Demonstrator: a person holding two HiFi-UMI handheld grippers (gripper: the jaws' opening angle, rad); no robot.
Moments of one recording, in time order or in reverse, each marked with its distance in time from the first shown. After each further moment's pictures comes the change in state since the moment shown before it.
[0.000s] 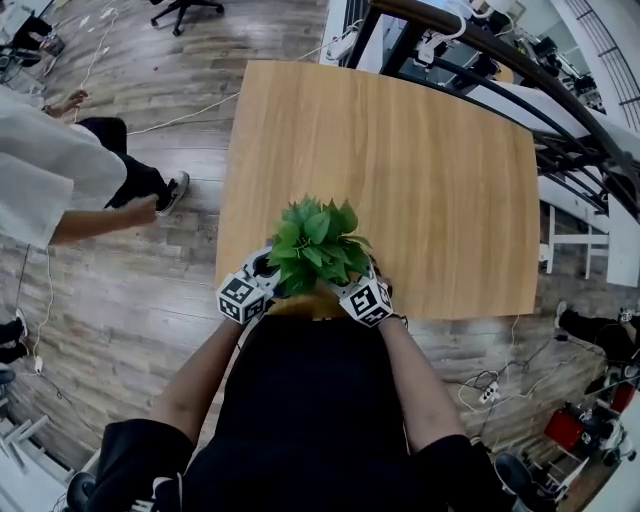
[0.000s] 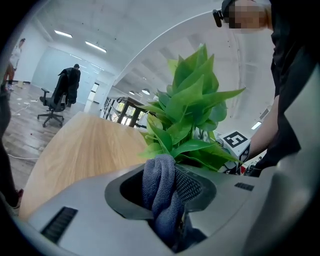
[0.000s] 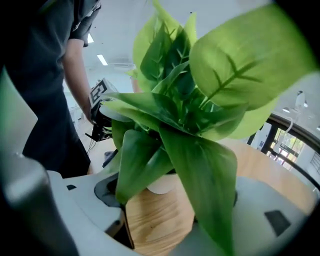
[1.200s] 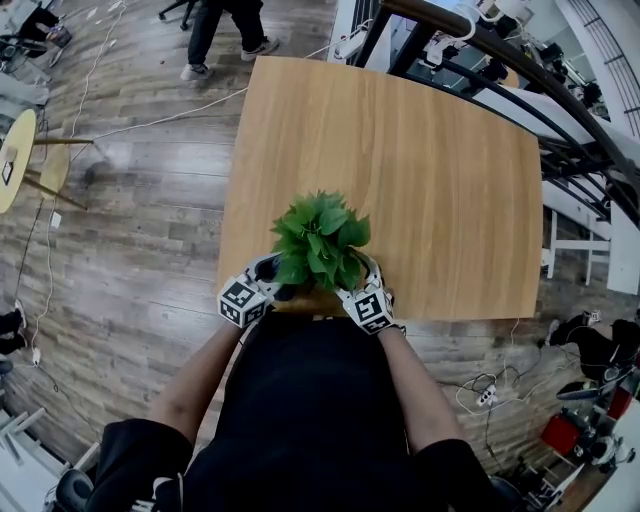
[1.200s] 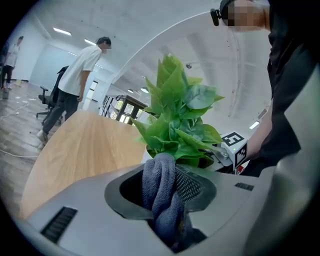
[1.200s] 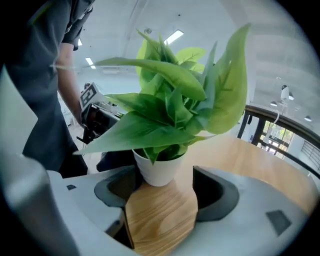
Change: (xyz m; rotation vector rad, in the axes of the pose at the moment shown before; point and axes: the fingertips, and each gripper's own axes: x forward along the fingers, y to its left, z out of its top) left arm -0.013 -0.012 -0.021 -0.004 0.031 -0.017; right arm -0.013 0.004 -0.017 0.103 -0.014 -0.097
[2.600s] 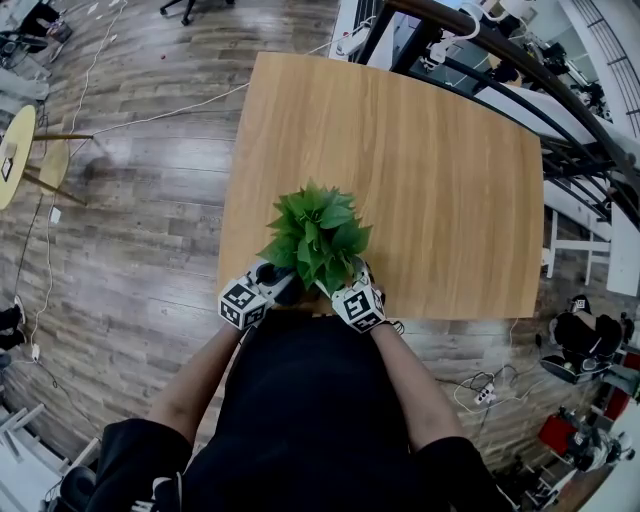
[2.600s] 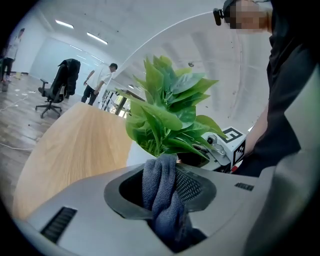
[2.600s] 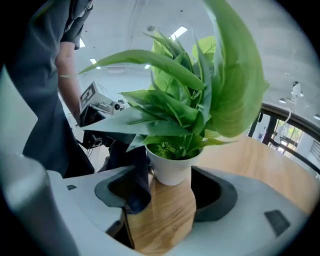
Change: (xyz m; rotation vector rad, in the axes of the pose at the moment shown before) left arm -0.005 -0.002 -0.022 -0.010 0.044 -0.022; right arm 0.019 0.027 0.014 -0.016 0.025 0.087
